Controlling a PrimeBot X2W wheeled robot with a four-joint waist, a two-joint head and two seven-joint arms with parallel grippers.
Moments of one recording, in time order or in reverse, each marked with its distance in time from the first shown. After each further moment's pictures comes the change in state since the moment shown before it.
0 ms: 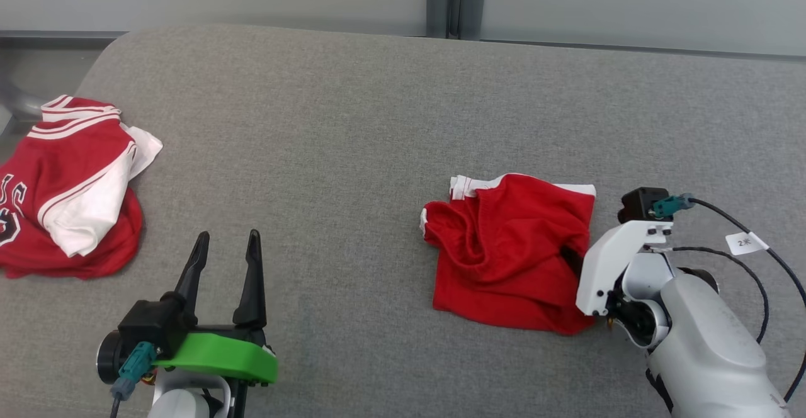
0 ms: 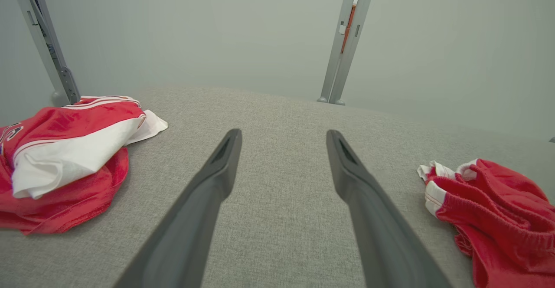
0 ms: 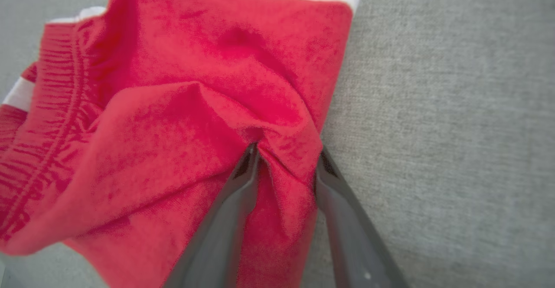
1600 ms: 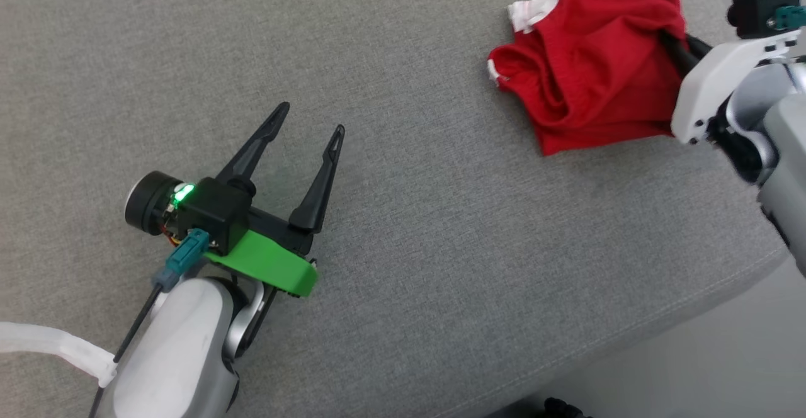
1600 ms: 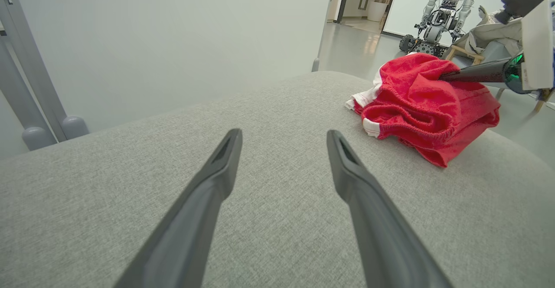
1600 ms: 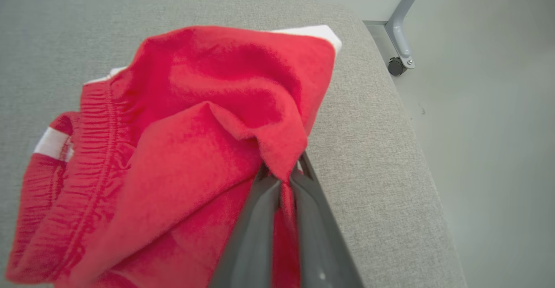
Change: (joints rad) left arm -0.311 0.143 -0.291 -0.116 0.020 -0.035 0.110; right arm -0.499 -0.345 0.443 0.127 0.216 0.001 -0.360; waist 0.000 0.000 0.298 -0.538
